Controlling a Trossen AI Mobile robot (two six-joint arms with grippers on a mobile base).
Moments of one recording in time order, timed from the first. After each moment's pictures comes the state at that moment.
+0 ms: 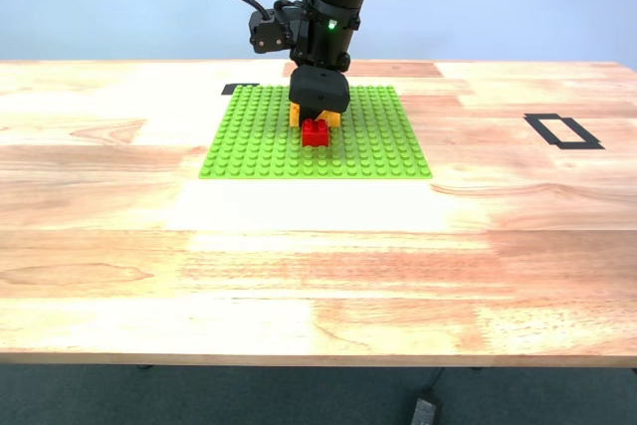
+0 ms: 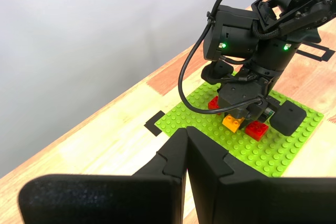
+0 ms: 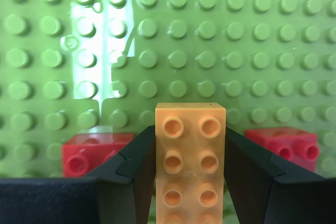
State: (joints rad) arm 0 0.00 0.87 0.96 -0.65 0.52 0.51; arm 1 0.76 2.25 1.74 -0.74 -0.10 -0.84
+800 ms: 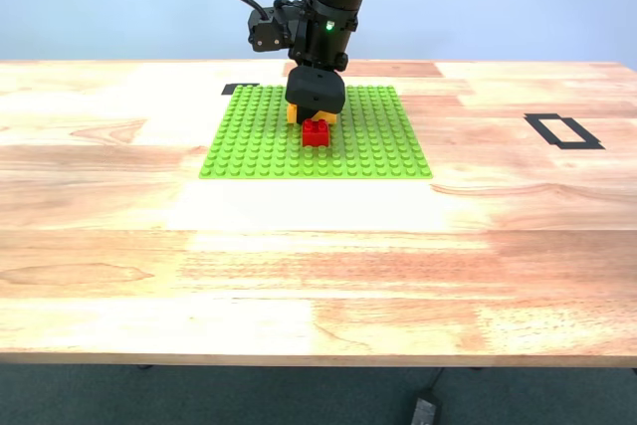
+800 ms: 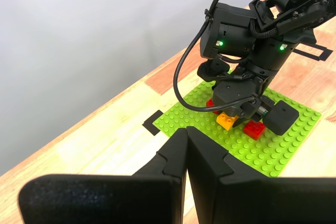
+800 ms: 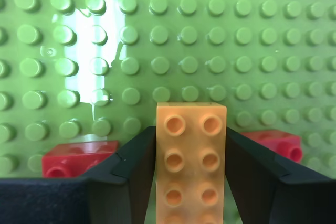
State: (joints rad) arm 0 0.00 0.87 0.96 -0.65 0.53 0.51; arm 1 0.76 2.25 1.73 -0.71 -0.08 -0.82
